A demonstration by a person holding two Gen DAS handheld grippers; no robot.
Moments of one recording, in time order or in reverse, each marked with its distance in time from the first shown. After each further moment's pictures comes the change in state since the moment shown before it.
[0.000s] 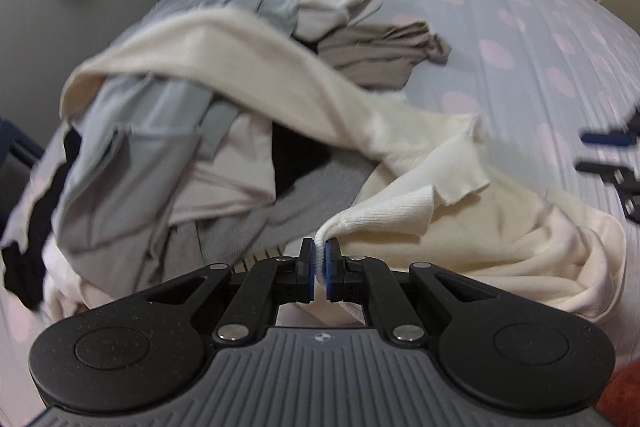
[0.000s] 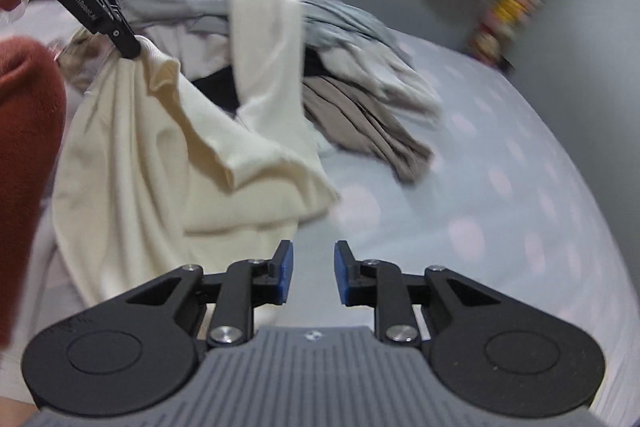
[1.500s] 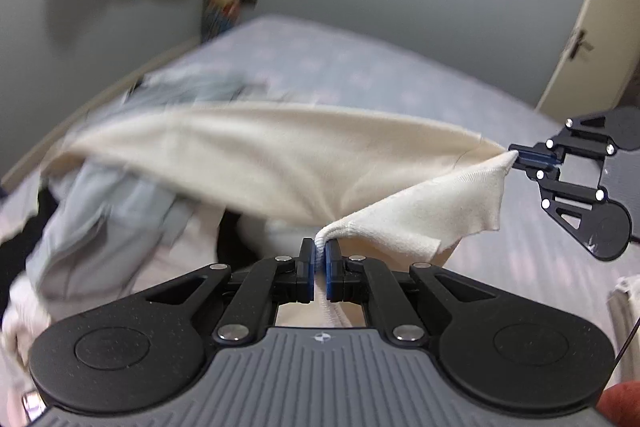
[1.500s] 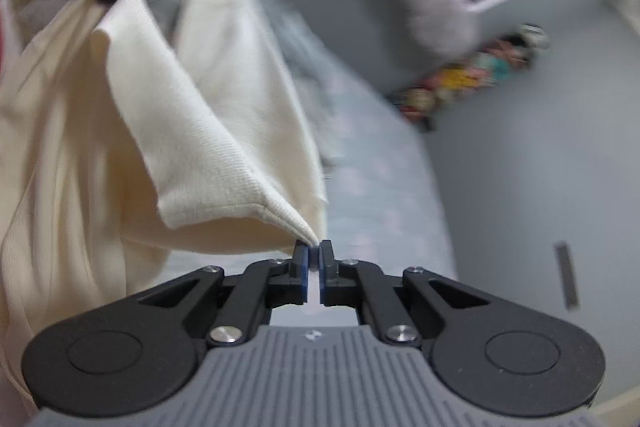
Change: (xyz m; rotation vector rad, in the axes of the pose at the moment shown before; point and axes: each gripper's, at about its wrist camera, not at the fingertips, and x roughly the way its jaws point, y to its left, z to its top) left arm -0.095 -0.006 0.005 -0.060 -0.377 -0.228; right arm -0.051 0.012 0.068 -0.299 0.038 -0.417
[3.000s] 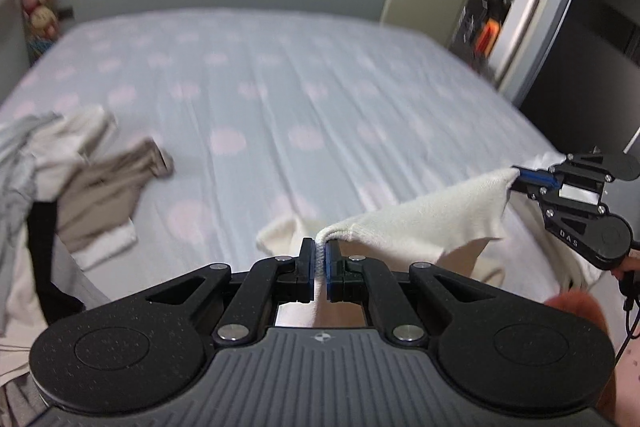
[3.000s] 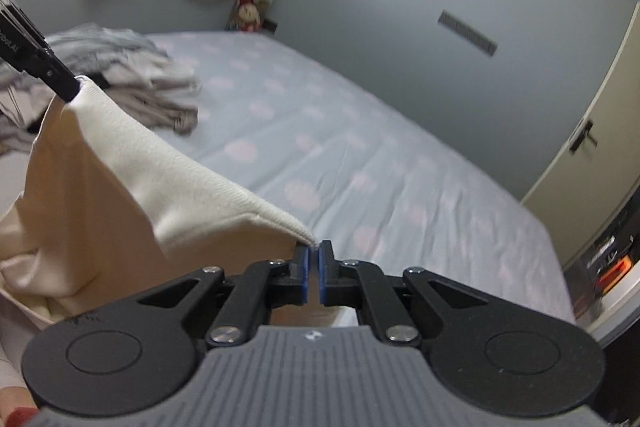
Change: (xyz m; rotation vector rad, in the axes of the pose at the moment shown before) left arm 0.082 -0.128 0.000 0.356 0.224 -0.365; right arm -0.116 0.027 -0.183 0.772 0.218 -0.174
